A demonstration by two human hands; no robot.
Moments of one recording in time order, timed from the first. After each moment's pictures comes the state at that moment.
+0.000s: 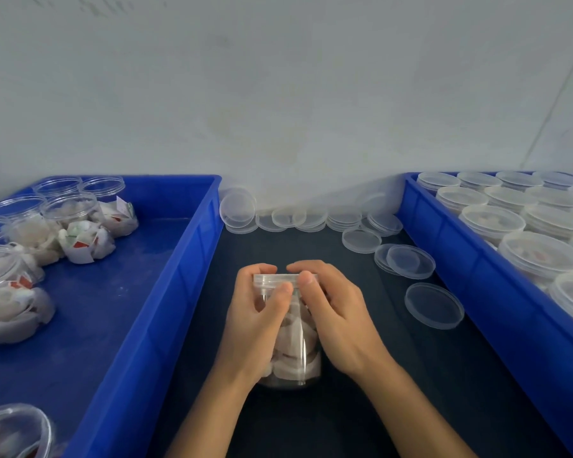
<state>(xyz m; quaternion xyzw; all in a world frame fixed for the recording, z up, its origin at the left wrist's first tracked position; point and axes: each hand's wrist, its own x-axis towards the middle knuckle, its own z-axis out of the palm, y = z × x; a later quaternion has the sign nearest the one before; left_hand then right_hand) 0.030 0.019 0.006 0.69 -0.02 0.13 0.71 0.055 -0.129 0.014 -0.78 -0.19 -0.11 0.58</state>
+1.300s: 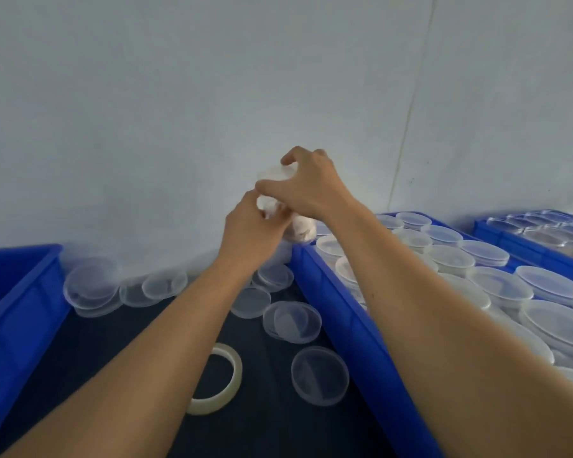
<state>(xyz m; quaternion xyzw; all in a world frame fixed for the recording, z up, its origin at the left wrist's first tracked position) 0.244 -0.157 0.135 0.81 -0.11 0.15 0.55 0.242 -0.281 0.205 -0.92 -0.04 -0.24 0.31</state>
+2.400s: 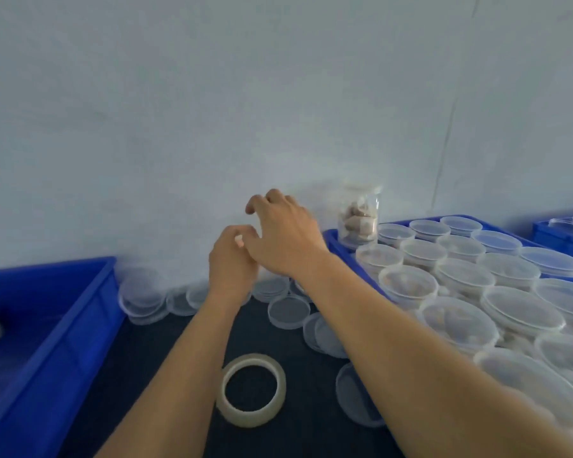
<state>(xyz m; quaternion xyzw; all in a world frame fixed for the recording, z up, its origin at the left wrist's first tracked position) 0.268 -0.087 0.101 0.84 0.00 0.21 0.50 0.253 -0.197 0.155 -0.93 -0.17 -0.27 0.17</state>
